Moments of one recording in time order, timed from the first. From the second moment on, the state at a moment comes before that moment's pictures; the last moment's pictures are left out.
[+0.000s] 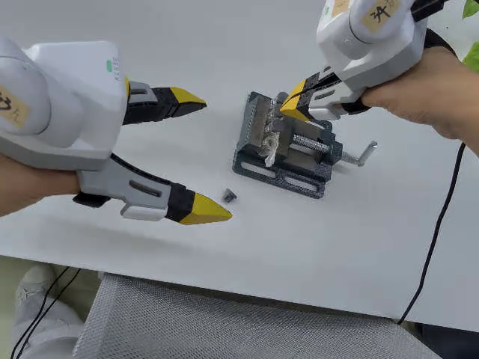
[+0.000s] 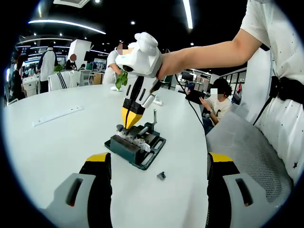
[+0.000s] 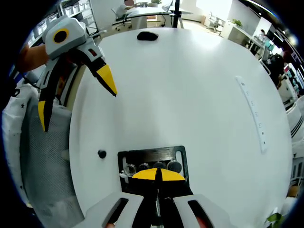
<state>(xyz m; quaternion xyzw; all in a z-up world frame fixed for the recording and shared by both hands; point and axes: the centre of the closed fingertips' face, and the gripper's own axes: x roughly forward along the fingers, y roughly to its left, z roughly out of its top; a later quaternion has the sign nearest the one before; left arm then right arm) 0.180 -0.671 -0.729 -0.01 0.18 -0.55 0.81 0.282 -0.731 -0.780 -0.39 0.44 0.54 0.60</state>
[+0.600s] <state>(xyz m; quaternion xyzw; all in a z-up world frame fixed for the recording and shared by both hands) 0.180 -0.676 -0.728 -0.01 0.18 -0.56 0.81 0.279 -0.737 -0.780 -0.39 0.45 0.54 0.60</state>
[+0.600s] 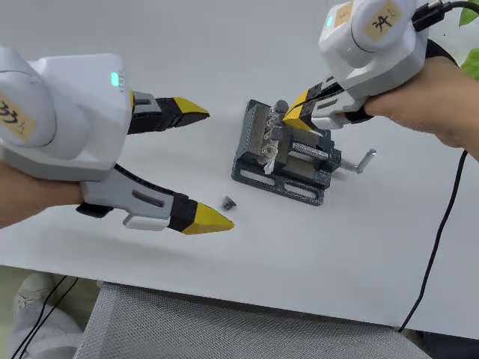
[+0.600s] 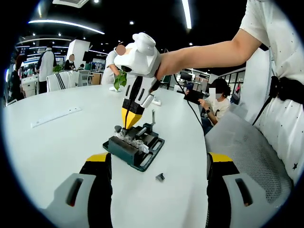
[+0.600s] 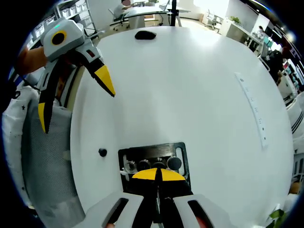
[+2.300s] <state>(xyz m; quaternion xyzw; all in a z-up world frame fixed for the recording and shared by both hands) 0.179 -0.680 -0.730 -0.02 0.18 -0.56 0.81 0.274 -0.731 -0.780 -0.42 0.41 0.57 0.58</state>
